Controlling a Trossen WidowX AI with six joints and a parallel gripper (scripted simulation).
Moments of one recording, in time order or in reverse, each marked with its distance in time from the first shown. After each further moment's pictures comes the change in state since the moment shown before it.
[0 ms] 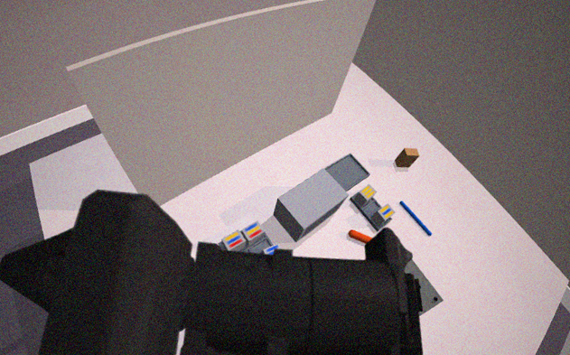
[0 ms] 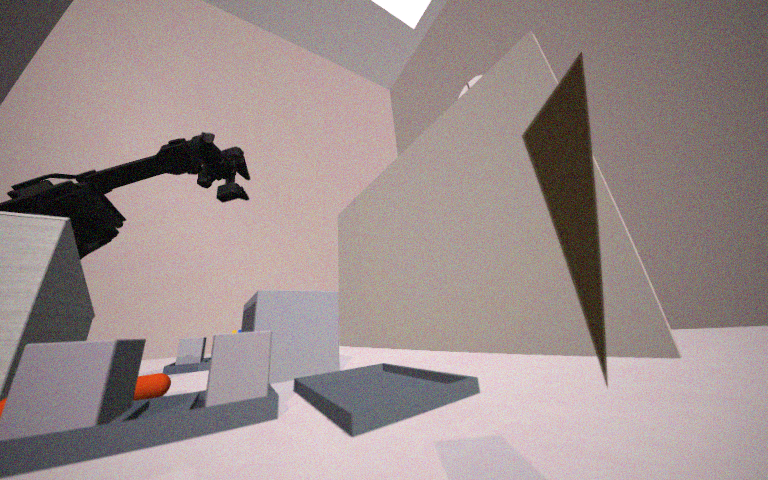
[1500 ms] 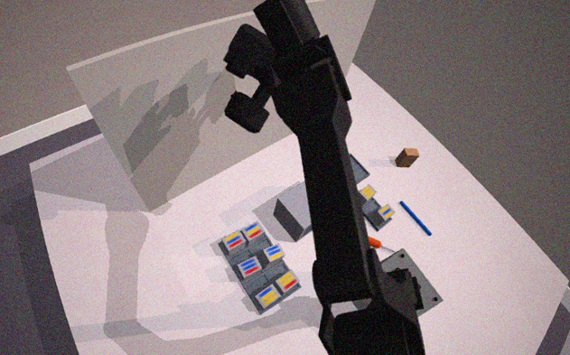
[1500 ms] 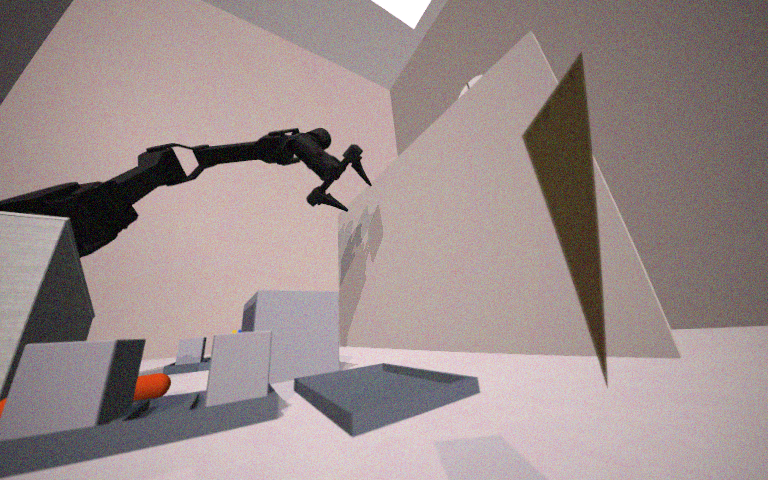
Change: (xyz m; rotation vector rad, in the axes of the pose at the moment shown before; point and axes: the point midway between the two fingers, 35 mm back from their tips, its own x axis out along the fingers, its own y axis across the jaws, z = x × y) arm -0.048 0.168 -0.344 1.250 1.014 0.174
